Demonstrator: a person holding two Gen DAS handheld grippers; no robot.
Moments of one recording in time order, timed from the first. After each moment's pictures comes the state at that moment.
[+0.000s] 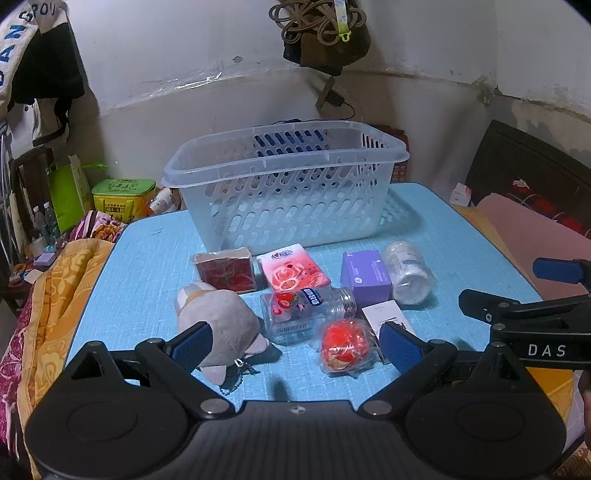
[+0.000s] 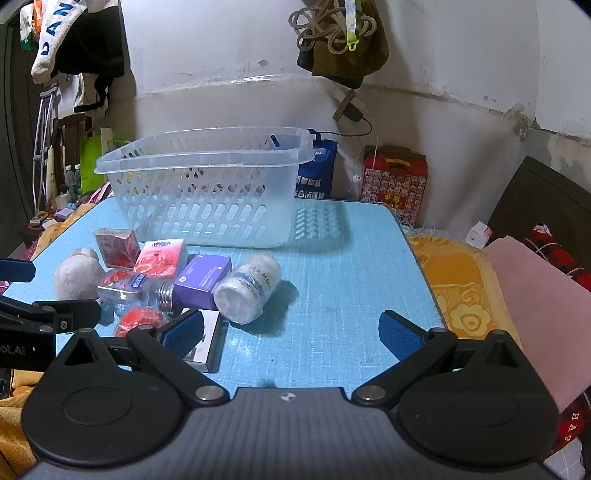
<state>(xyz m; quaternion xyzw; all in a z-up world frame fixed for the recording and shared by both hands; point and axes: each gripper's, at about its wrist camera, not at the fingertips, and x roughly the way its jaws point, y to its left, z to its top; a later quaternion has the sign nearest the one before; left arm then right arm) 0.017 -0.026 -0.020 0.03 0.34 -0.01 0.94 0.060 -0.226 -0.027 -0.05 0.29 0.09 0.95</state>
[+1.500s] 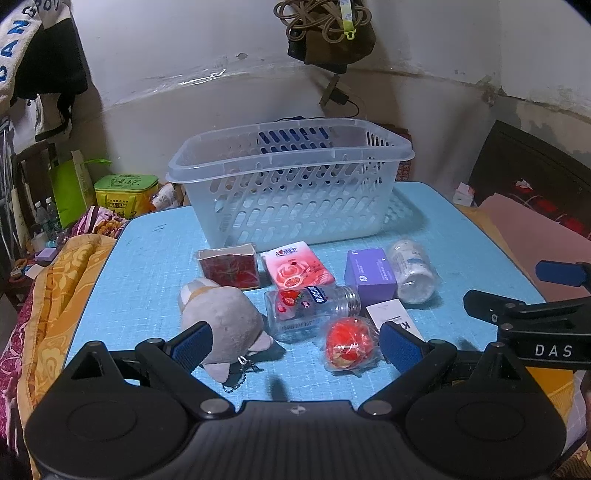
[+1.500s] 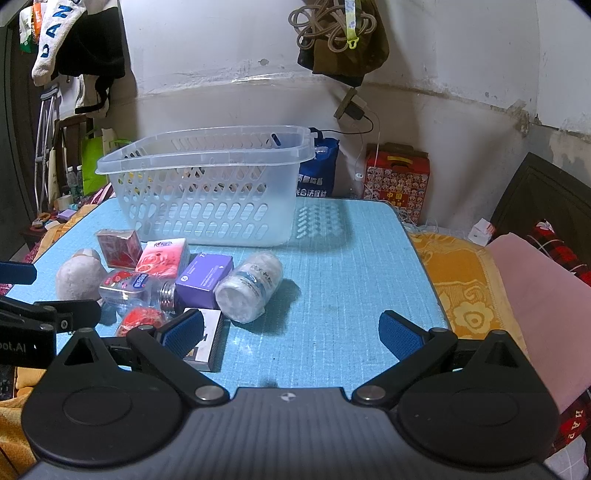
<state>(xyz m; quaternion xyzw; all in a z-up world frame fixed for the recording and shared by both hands) 0.017 -0.022 -0.021 0.02 0.34 -0.01 0.94 0.059 -0.225 -0.028 -0.05 0.30 0.09 0.95</state>
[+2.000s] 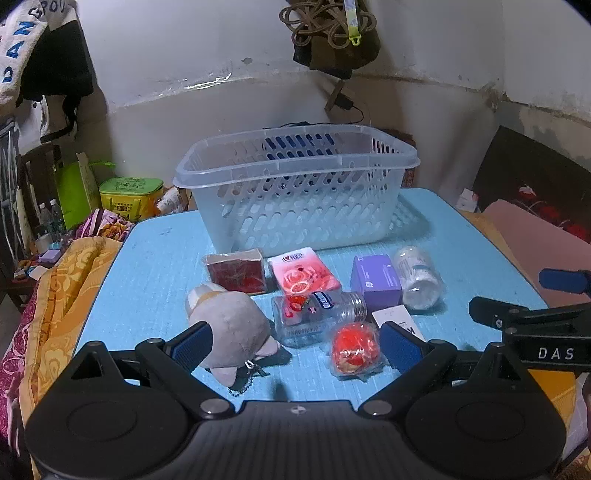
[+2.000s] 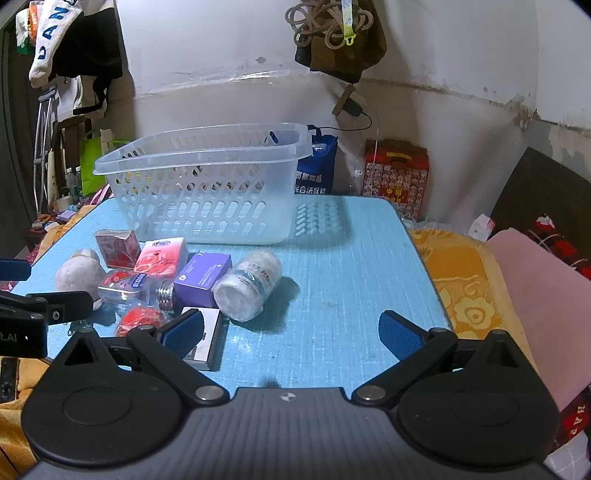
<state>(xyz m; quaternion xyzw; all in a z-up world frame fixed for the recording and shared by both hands) 0.016 -0.019 -0.018 0.02 0.33 0.00 0.94 0.061 -0.230 -0.029 -0.04 0.30 0.10 0.95</state>
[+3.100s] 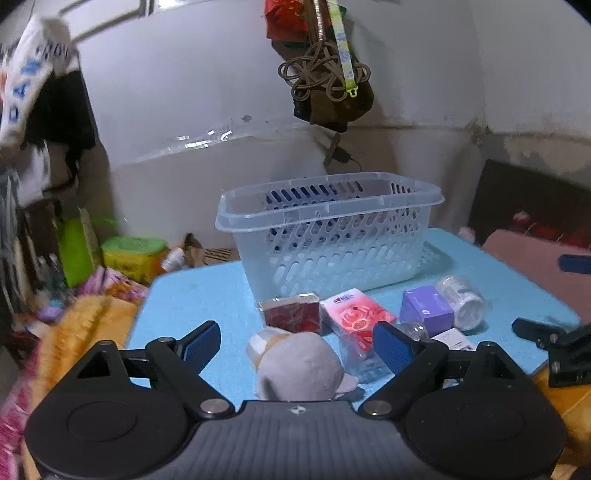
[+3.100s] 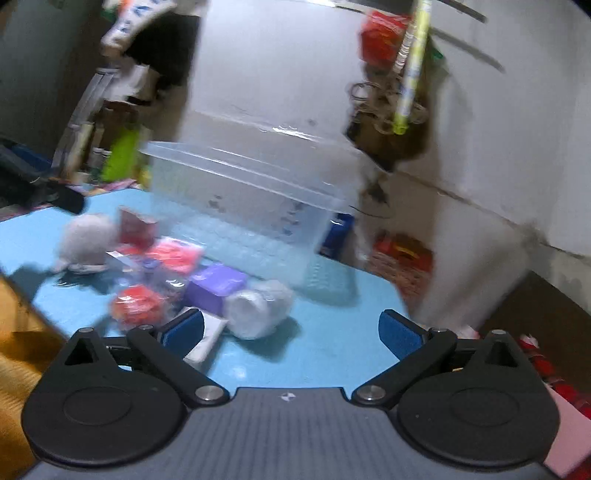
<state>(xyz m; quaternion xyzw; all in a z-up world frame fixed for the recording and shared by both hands) 0.010 0.049 -0.031 0.03 0.22 -0.04 0.97 0.029 -0.207 -0.058 -0.19 0.16 0.13 0.96</state>
